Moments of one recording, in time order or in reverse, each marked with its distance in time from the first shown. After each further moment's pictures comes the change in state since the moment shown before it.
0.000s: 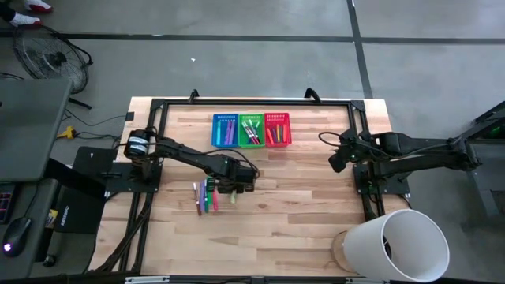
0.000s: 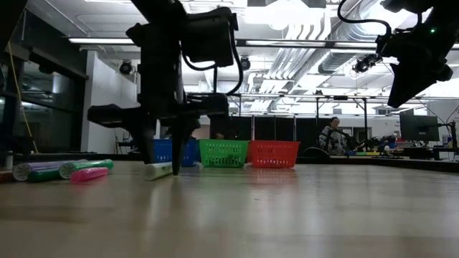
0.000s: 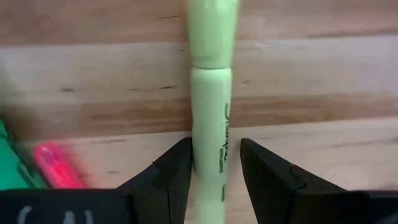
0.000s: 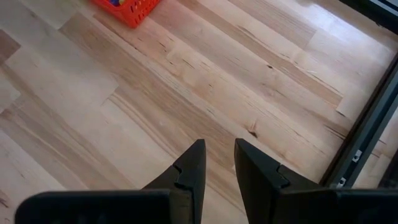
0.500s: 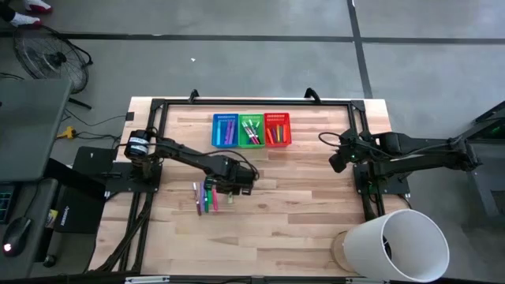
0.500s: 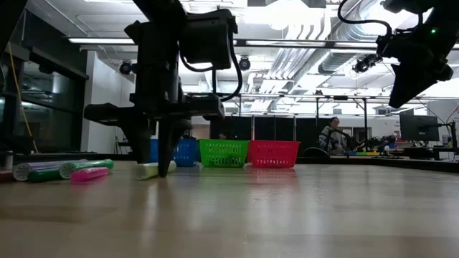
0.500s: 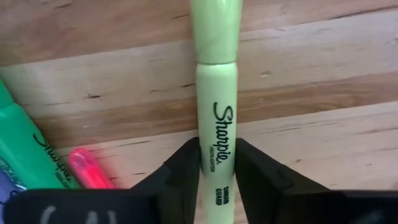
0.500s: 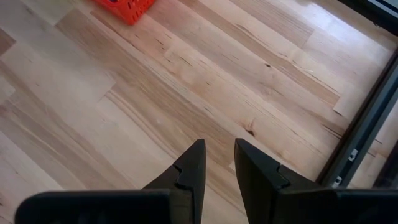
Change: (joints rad) left arm -0.008 0.004 -0.002 -0.072 -0.009 0.106; right arm 0.000 0.000 0.000 -0.011 0.002 -0.008
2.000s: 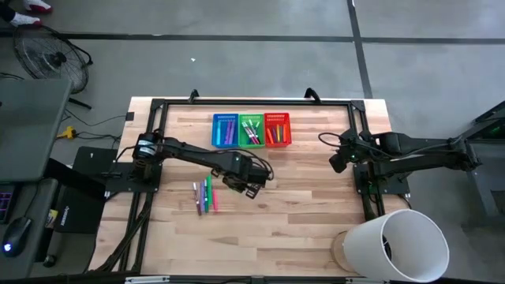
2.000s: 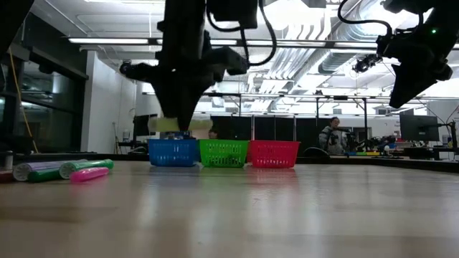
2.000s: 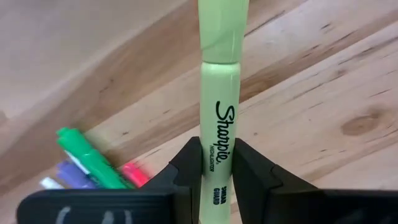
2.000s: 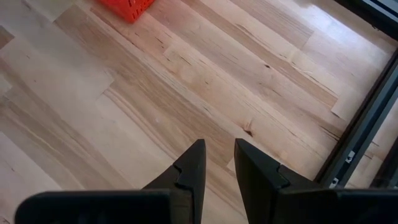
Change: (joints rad) left arm -0.008 0.071 0.412 -0.389 -0.158 0.384; right arm 0.000 0.000 0.000 -0.003 0.002 -0.018
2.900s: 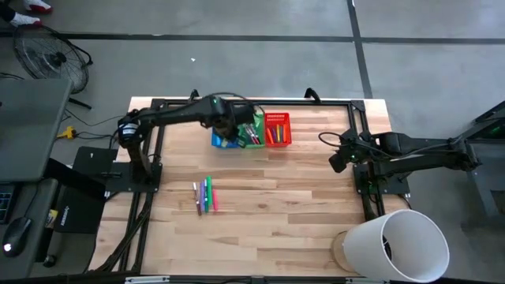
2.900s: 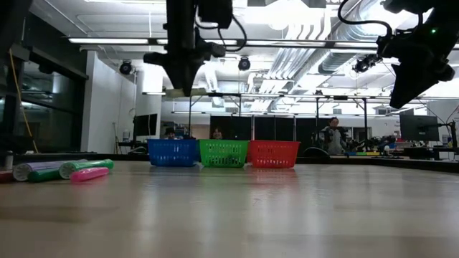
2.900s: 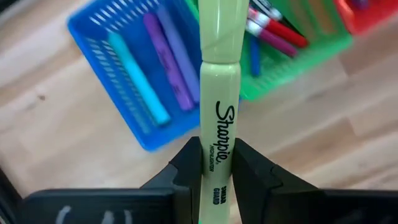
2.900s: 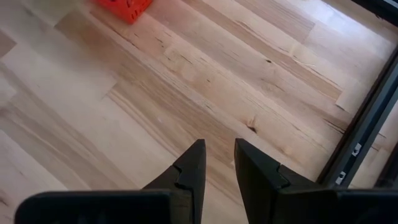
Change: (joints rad) left arm 0.396 -0.187 0.062 -0.119 -0.129 0.382; right arm 0.000 0.000 0.000 -0.001 -0.012 0.047
